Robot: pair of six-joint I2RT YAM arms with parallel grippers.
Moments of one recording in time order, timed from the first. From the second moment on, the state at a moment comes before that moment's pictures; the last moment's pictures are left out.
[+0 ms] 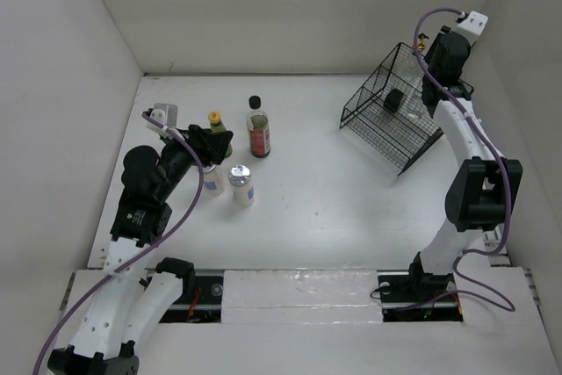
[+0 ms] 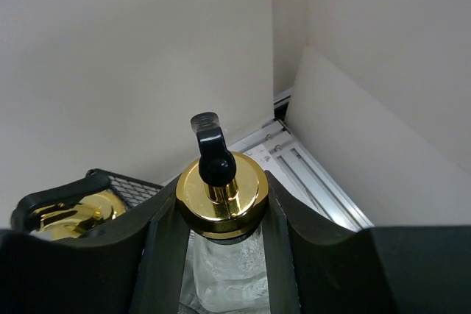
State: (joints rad) left arm -0.23 0.68 0.81 -0.14 0.25 -0.44; right arm -0.03 1.74 1.55 0.17 0.49 0.12
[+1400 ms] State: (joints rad) left arm -0.23 0.69 0.81 -0.14 0.25 -0.44; right arm -0.05 1.64 1.44 0.20 0.47 0.28
